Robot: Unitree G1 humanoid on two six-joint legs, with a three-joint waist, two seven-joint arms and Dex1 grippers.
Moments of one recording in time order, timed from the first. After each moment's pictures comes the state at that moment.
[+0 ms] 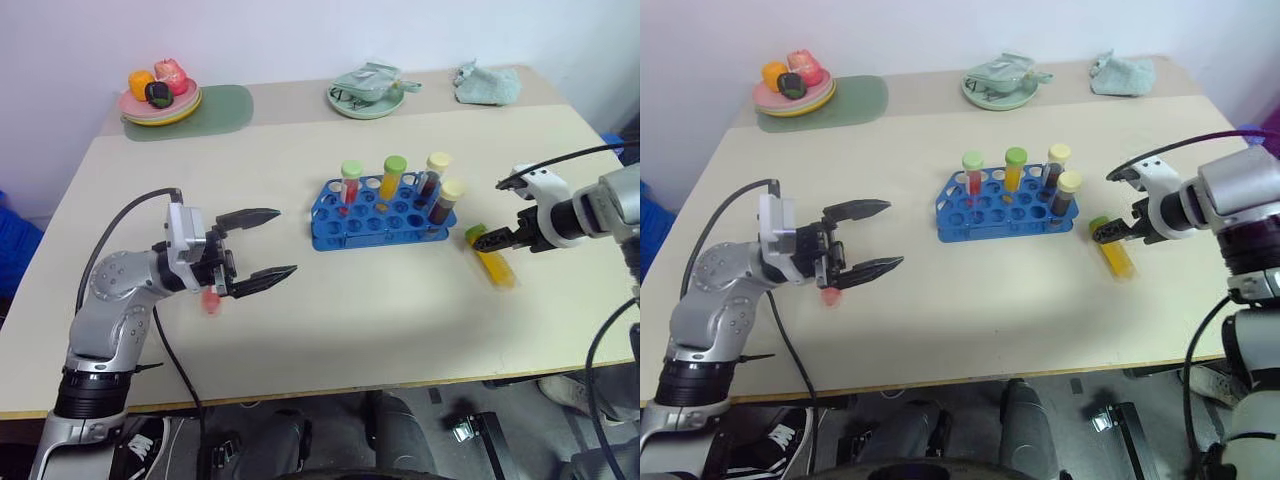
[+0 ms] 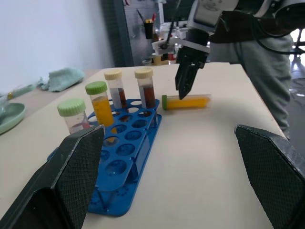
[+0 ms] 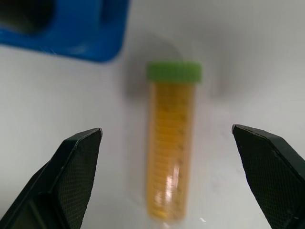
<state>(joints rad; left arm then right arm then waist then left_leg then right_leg) -0.27 0.57 0.09 -0.22 -0.58 0.15 -1.12 -1.04 -0.99 0.39 0.42 0.31 1.43 0.88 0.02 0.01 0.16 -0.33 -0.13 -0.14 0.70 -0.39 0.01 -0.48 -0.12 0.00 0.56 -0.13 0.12</state>
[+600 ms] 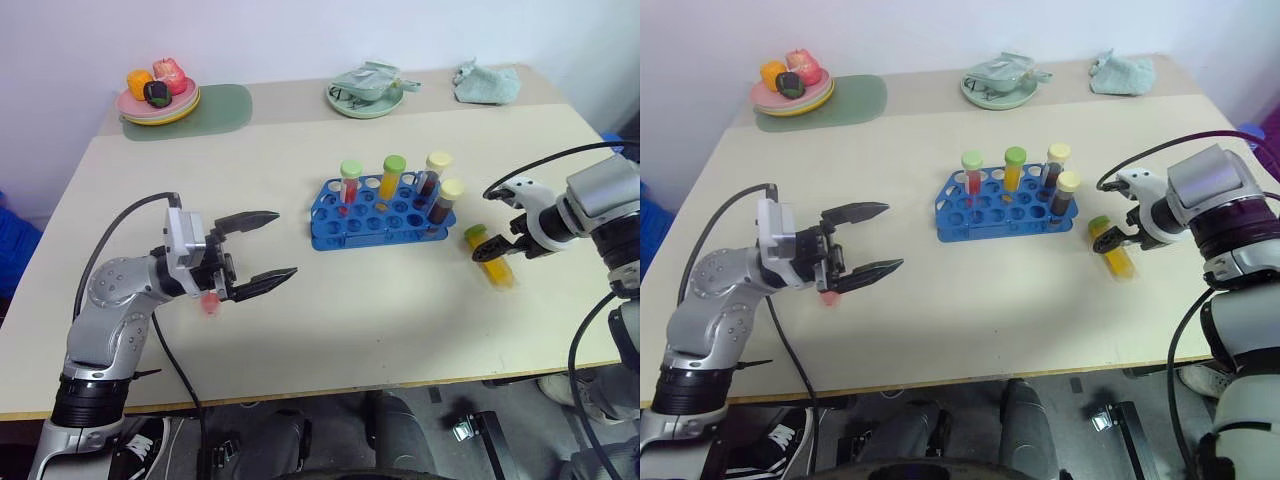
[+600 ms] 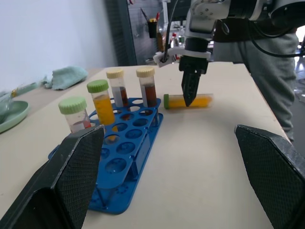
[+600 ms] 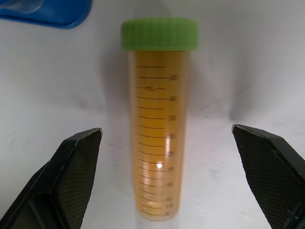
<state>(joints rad) -0.23 0.57 0.10 -0.24 -0.58 0.15 -1.11 -1.09 -0.94 0.54 0.57 0.21 1.42 0.98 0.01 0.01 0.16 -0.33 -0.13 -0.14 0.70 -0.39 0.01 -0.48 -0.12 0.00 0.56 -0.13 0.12</state>
